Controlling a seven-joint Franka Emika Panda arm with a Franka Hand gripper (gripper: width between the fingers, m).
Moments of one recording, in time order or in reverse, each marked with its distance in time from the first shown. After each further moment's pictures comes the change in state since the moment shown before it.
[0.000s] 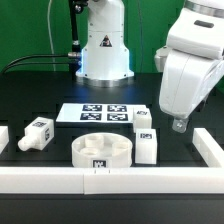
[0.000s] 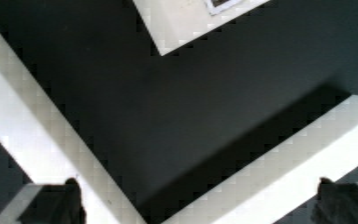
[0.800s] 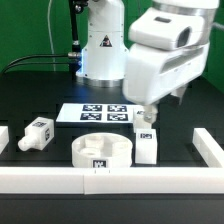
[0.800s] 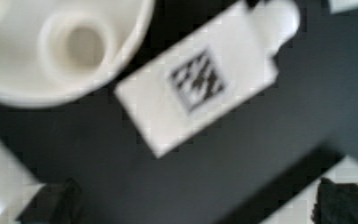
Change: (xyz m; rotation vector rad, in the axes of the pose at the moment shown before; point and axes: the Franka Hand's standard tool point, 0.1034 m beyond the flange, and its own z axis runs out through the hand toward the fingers) arm -0.058 -0.018 0.018 -0.030 0.037 0.081
